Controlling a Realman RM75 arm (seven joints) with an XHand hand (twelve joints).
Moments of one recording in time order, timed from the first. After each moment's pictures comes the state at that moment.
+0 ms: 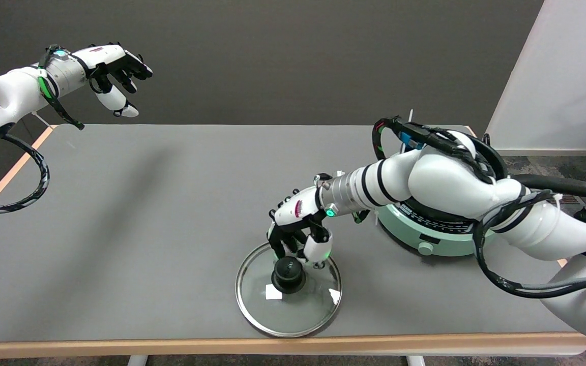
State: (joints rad) arm 0.66 -0.98 -2.21 1.76 0.87 -1.12 0.14
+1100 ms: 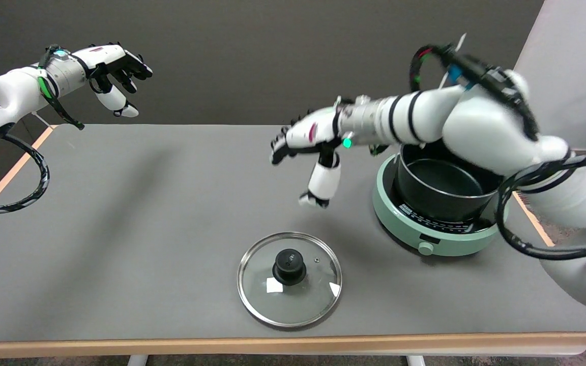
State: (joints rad) arm 0.80 -0.93 -2.08 1.85 0.79 -1.14 0.14
